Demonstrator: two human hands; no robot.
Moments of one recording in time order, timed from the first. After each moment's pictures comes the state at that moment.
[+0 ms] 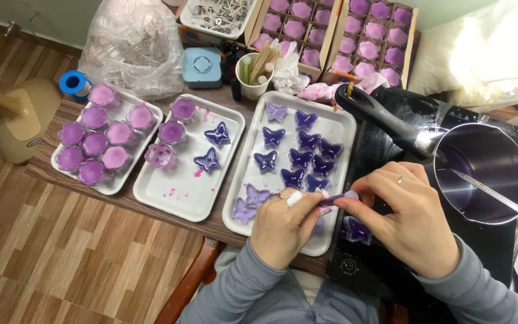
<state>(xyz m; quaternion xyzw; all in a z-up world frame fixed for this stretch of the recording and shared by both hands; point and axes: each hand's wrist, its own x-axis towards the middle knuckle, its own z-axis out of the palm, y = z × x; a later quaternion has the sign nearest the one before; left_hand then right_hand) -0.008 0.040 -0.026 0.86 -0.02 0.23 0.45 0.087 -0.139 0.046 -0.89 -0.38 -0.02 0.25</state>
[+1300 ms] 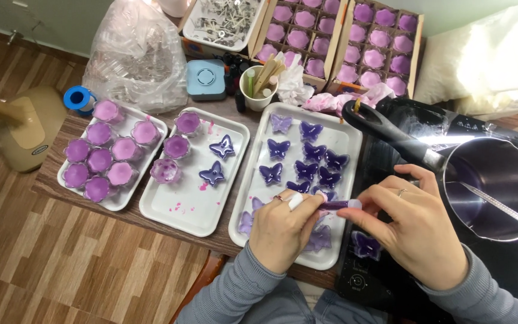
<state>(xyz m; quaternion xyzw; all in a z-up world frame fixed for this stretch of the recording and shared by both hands) 0.007 0.062 -0.019 0.89 -0.04 0.20 0.41 0.099 -0.146 0.024 -0.92 -0.34 0.04 0.20</state>
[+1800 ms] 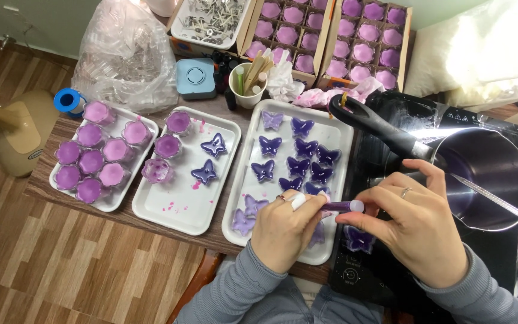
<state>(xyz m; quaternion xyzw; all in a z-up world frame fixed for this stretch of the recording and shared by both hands) 0.009 0.048 -0.021 0.89 -0.07 0.20 0.41 0.094 -0.148 0.040 -0.90 -0.38 -0.03 0.20</state>
